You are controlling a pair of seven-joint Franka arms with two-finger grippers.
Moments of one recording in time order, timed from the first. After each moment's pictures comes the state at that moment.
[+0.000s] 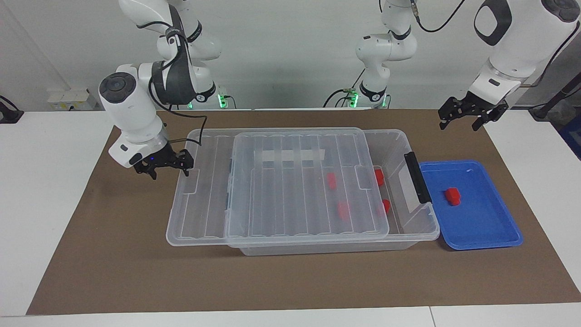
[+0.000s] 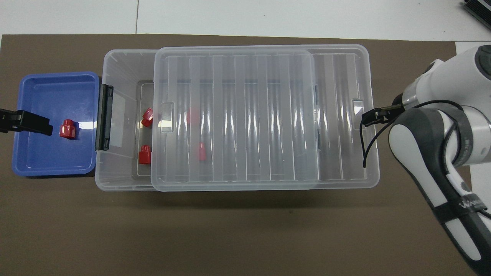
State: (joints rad) left arm -0.02 0.00 0.02 -1.62 -0.01 1.58 0.13; right arm -0.01 0.15 0.05 -1.80 -0.04 1.92 -0.07
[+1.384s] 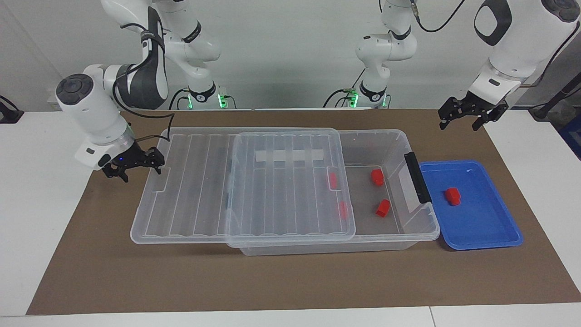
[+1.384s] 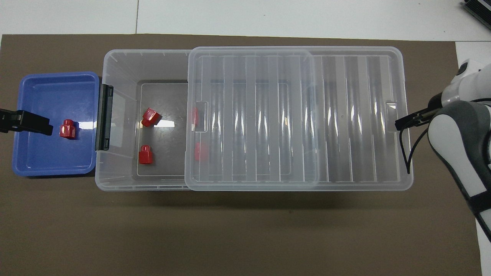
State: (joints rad) left arm -0.02 0.00 0.02 -1.62 -0.01 1.58 0.13; right arm -0.13 0.15 0.05 -1.80 -0.04 1.92 -0.34
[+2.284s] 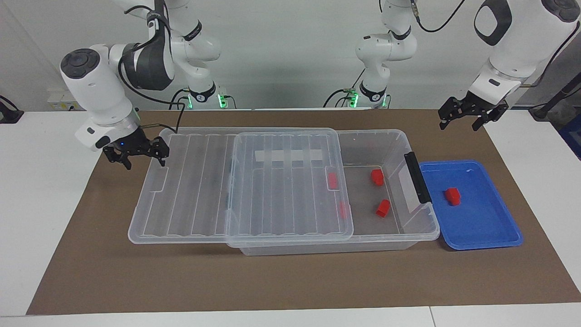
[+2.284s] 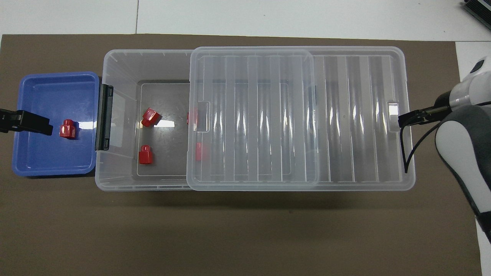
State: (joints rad) left arm -0.02 0.00 0.02 -1.62 -0.01 1.58 0.13; right arm -0.06 0.07 0.06 -1.80 -0.04 1.89 -0.05
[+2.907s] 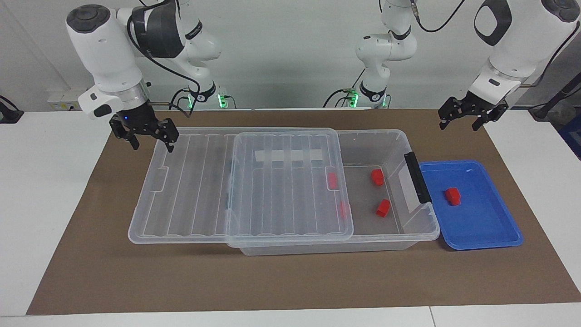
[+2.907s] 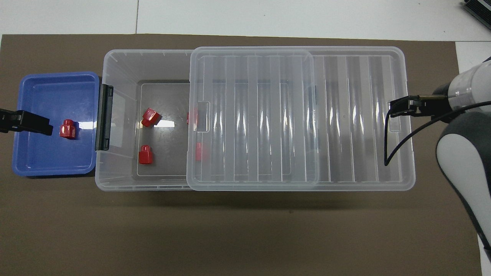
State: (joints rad) left arm -0.02 0.00 0.02 -1.62 -0.01 1.58 0.13; right arm -0.01 0.02 0.06 -1.65 -0.04 1.75 0.21
